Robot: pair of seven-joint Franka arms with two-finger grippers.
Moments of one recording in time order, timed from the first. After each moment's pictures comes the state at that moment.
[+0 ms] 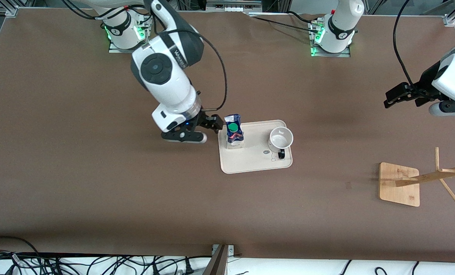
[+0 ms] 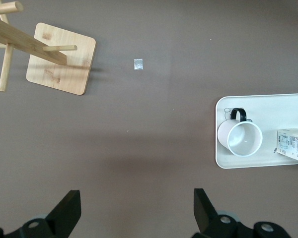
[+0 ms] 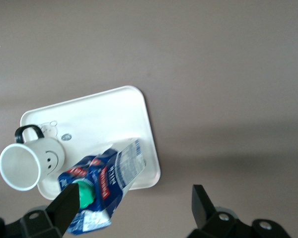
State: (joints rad) left arm -0.08 0.02 0.05 -1.65 -0.05 1.66 -0.12; right arm 0.56 0.52 0.10 -1.38 0.07 2.05 0.73
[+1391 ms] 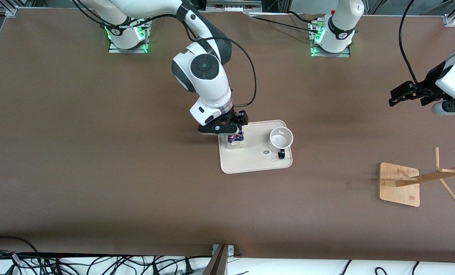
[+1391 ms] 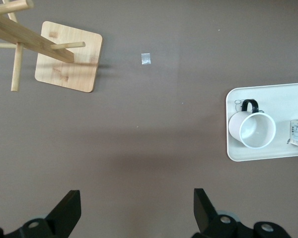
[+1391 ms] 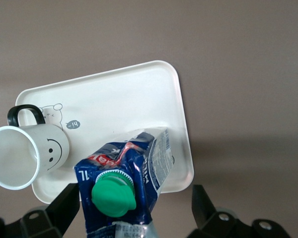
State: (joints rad) left arm -0.06 0.02 0.05 -1.65 -0.02 1.63 -0.06; right arm 0.68 0.64 0.09 -1.38 -0.01 2.19 0.83
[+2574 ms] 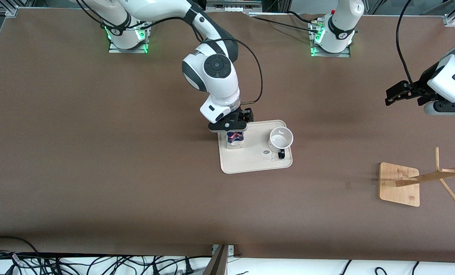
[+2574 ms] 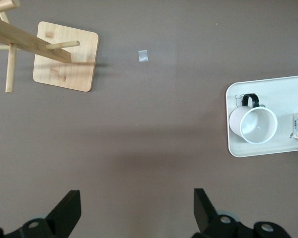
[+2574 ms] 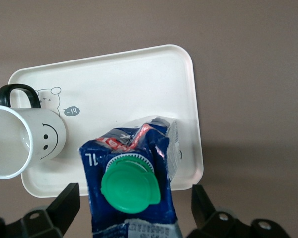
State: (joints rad) left arm -0.06 0.02 0.03 -1.65 -0.02 1.62 -0.05; right arm 0.72 0.68 0.09 -1.38 -0.04 2.22 0.83
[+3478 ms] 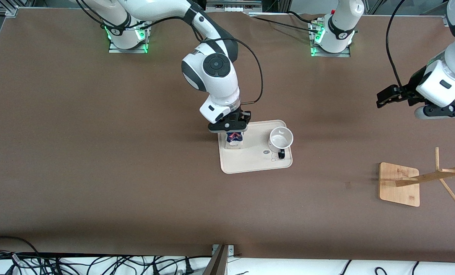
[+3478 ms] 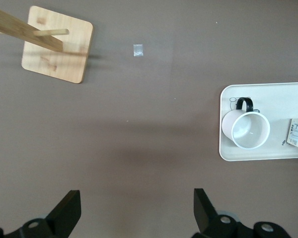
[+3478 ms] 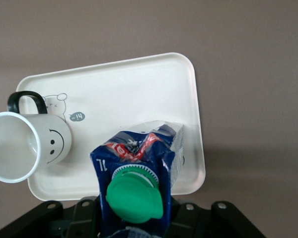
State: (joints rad) left arm -0.07 0.05 -0.01 -1.65 -0.03 1.63 -0.17; right arm 0.72 0.67 0.09 -1.37 -0.04 2.22 0.83
